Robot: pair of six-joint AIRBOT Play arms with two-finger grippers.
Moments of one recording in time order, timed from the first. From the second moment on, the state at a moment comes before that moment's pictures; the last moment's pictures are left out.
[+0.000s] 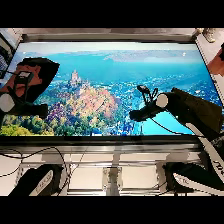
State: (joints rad) left arm -0.04 -0.83 1.00 1.72 -1.36 -1.50; right arm 0.39 -1.22 0.93 -1.21 1.10 1.61
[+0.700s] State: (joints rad) left arm -0.04 -0.83 1.00 1.72 -1.36 -1.50; right arm 0.39 -1.22 0.93 -1.20 1.07 1.61
